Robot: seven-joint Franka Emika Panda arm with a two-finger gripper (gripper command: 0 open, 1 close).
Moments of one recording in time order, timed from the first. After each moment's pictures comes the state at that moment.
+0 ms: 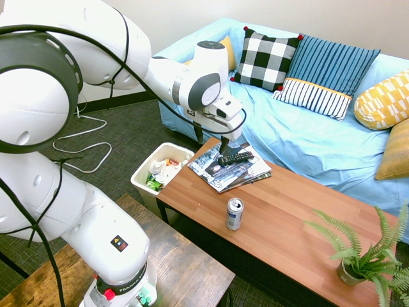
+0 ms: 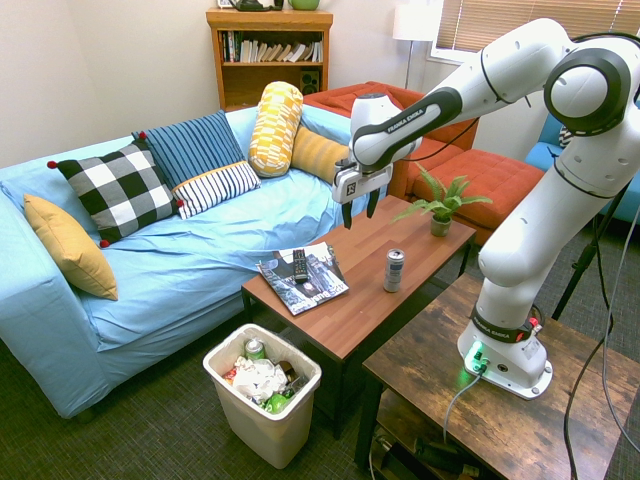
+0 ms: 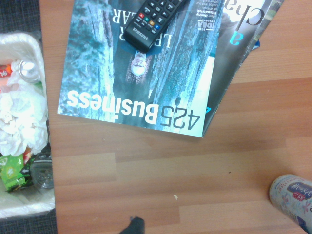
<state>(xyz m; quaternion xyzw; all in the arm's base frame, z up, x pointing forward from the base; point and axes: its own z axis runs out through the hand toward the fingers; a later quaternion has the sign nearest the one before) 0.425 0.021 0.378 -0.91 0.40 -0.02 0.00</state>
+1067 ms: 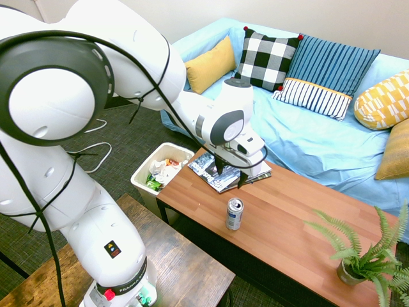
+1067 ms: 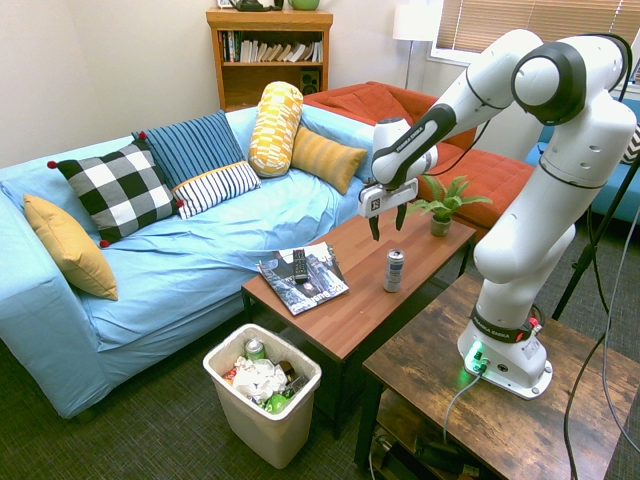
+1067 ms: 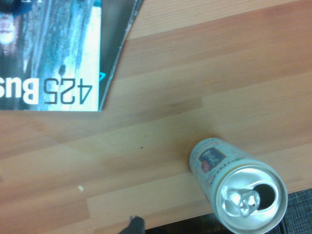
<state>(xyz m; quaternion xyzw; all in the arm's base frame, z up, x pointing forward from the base) 0.409 -0.085 0.289 -0.88 0.48 0.01 -0.04</state>
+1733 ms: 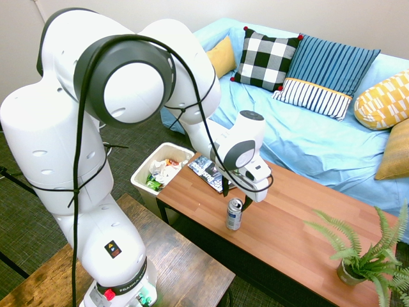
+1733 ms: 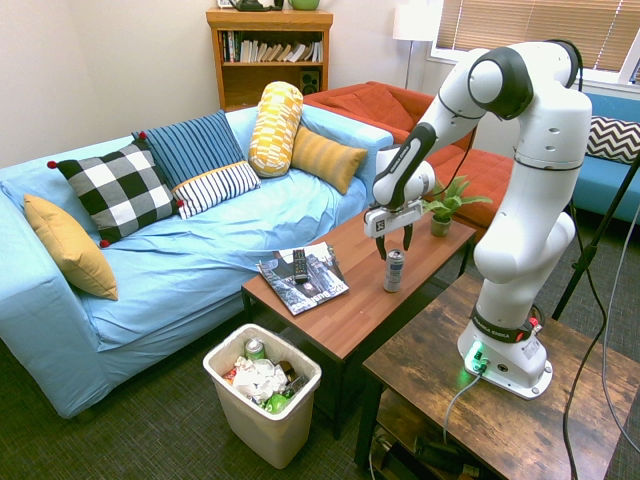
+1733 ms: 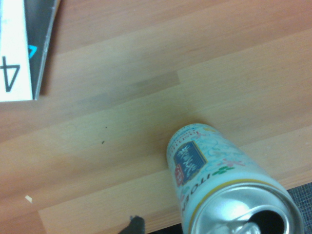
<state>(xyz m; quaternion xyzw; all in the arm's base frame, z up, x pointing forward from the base) 0.411 -0.110 0.213 -0.86 0.50 0.06 -0.06</state>
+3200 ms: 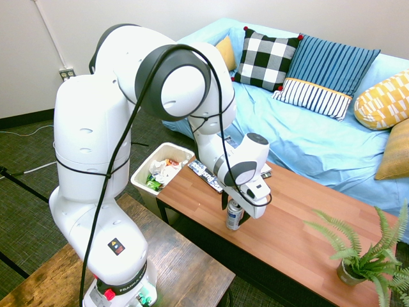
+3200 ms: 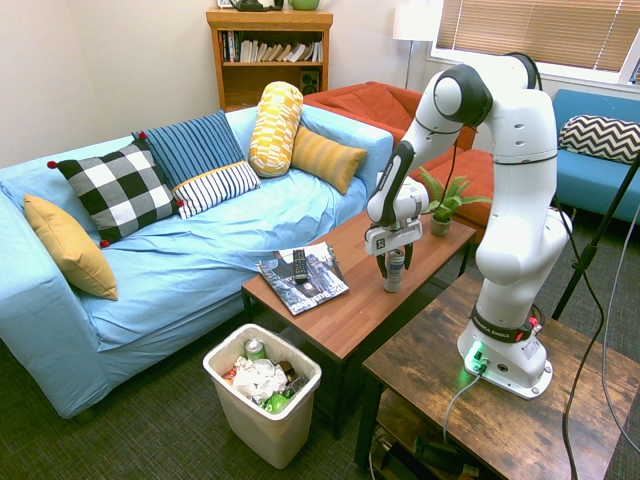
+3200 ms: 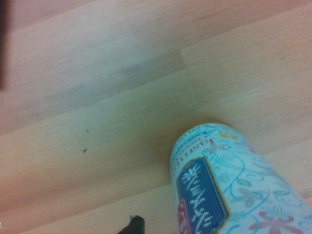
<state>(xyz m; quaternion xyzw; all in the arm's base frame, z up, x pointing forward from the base) 0.412 -0.123 0.144 -0.86 0.51 0.09 -0.04</state>
